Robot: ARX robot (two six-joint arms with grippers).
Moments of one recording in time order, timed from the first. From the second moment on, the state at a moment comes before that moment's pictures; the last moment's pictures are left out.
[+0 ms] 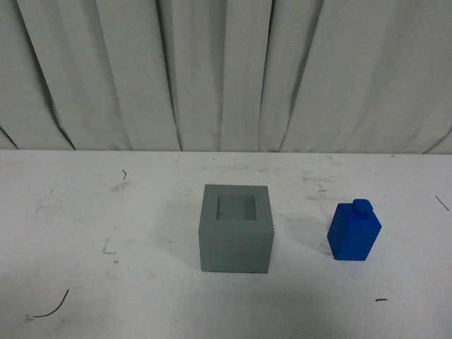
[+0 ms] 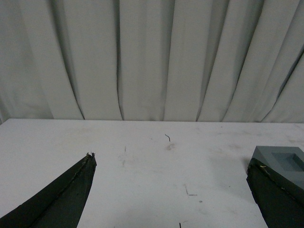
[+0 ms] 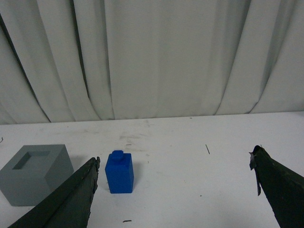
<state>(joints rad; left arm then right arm) 0.00 0.01 0.01 0.00 0.00 0.00 0.00 0.00 0.01 0.00 0.00 0.00</state>
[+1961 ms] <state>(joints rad) 0.00 0.01 0.01 0.00 0.00 0.00 -0.21 1.03 0.37 0.75 -0.18 0.09</state>
